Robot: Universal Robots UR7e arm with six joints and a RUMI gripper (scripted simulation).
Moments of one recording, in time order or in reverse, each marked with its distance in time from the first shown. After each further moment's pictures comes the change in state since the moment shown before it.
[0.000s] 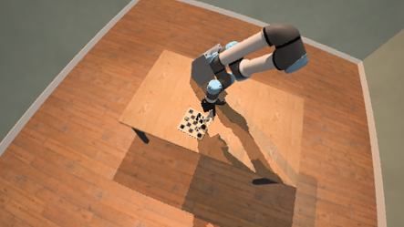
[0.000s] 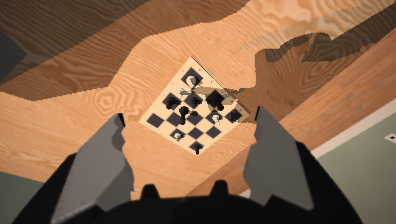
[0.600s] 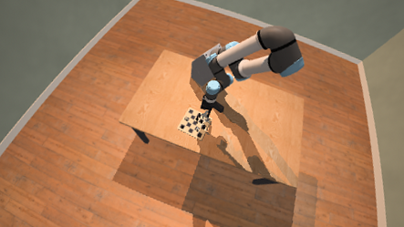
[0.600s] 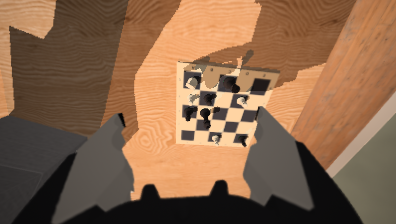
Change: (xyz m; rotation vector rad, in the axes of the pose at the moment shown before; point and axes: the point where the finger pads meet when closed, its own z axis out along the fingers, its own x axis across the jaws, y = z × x) arm 0.000 0.001 0.019 0.006 0.000 0.640
